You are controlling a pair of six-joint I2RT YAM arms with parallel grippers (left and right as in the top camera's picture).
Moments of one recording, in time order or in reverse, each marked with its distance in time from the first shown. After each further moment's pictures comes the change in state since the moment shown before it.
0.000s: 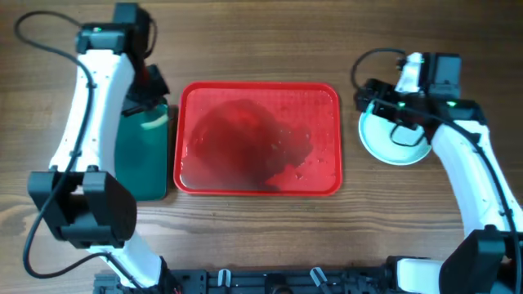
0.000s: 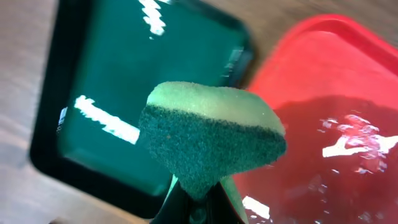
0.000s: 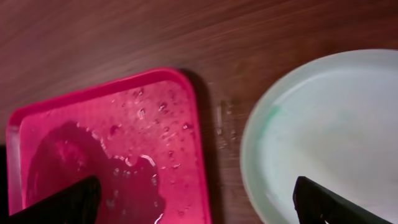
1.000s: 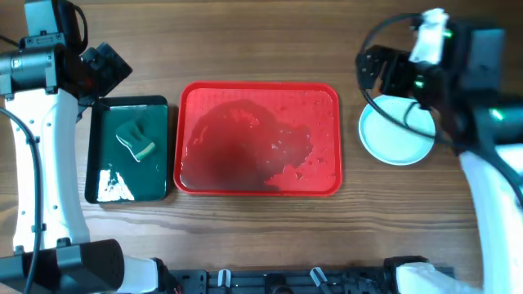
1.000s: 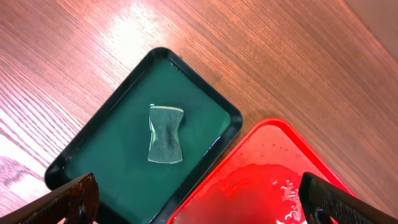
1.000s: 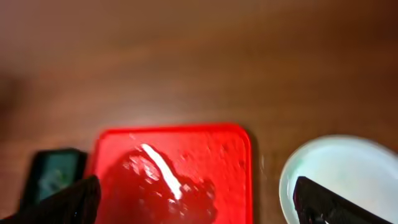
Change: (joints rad) left arm 0.173 -0.258 -0.012 0.130 0.021 -0.084; right arm 0.116 -0.186 0.423 -0.280 0.063 0.000
